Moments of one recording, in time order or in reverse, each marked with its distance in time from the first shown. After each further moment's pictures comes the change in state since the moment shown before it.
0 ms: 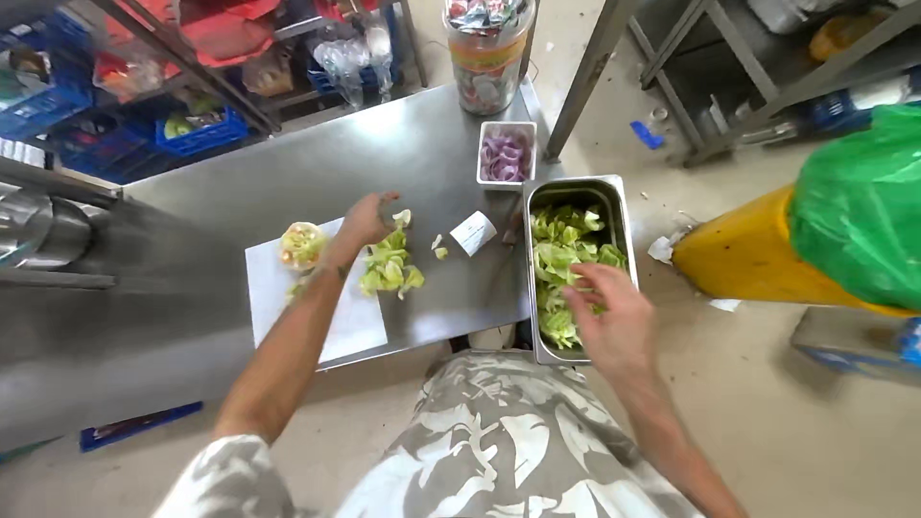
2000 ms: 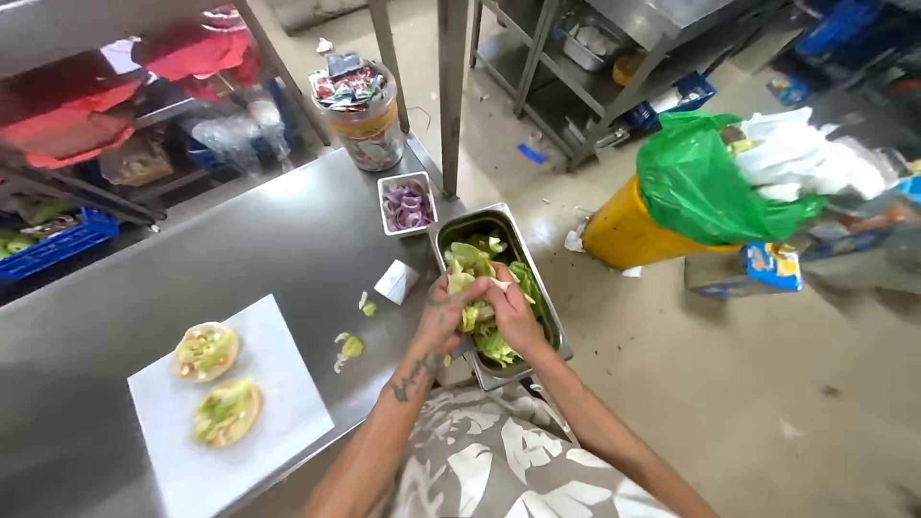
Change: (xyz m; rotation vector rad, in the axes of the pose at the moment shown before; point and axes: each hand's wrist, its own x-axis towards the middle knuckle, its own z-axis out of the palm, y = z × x) left_hand -0.083 0.258 0.105 -1.519 -0.206 -0.081; right_hand 0.043 0.021 0.028 0.613 0.109 0.235
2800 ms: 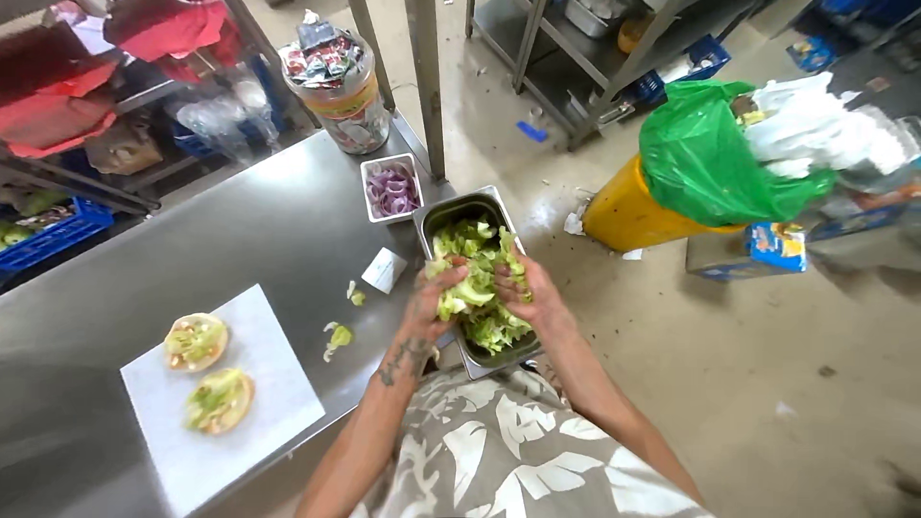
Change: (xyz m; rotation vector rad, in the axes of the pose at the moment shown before) left_hand 0.008 -0.013 -0.004 -0.139 -0.113 0.048; right_hand 0.008 -0.027 -0.044 0.620 0.110 0.648
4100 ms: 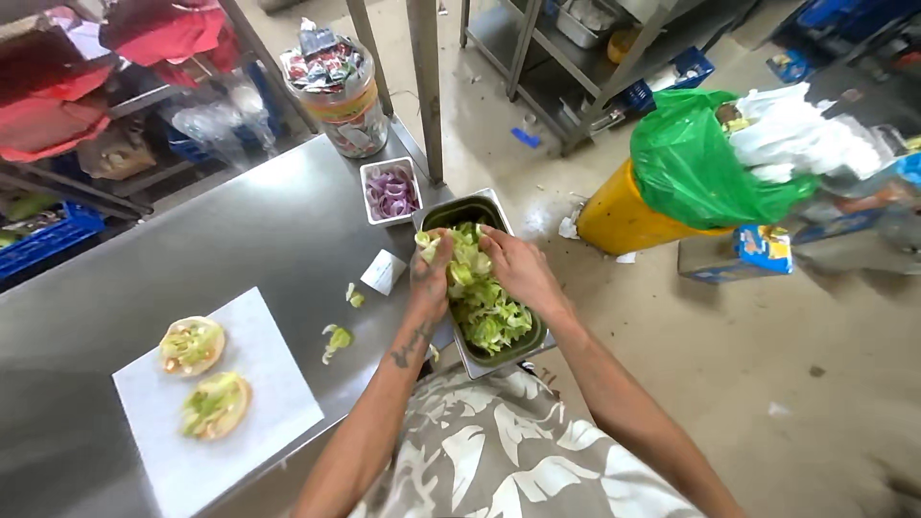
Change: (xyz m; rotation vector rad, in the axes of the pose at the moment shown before) left_hand 0.034 -0.004 -0.001 0.203 0.132 0.274; right_hand 0.030 -0.015 0.003 -1.200 -0.009 -0.561
